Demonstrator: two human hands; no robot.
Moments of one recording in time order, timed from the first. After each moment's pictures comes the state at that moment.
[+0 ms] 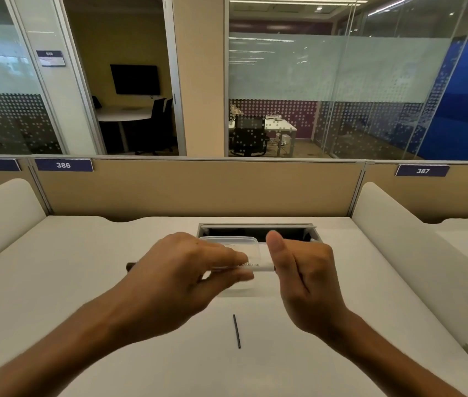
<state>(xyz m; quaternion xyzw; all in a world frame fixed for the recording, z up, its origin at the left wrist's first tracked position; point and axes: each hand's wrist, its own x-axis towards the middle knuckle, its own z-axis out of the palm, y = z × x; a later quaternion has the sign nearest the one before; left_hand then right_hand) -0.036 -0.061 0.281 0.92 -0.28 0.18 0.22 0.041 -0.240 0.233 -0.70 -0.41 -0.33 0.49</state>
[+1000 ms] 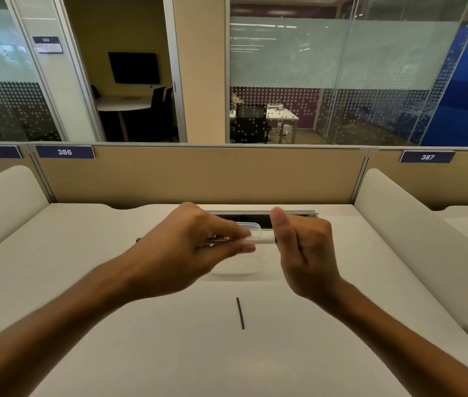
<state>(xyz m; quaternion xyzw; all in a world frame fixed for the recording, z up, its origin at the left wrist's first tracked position) -0.024 -0.055 0.275 0.91 -0.28 0.16 0.28 0.052 -0.233 0.222 -0.69 -0.41 -0.35 0.49</state>
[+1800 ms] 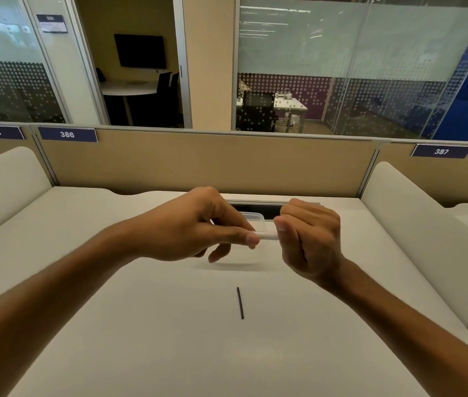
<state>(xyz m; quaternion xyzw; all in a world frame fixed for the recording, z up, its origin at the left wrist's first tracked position) 0.003 -0.049 0.274 0.88 -0.24 -0.04 0.40 0.082 -0.235 0.215 -0.63 -0.51 -0.44 0.38</state>
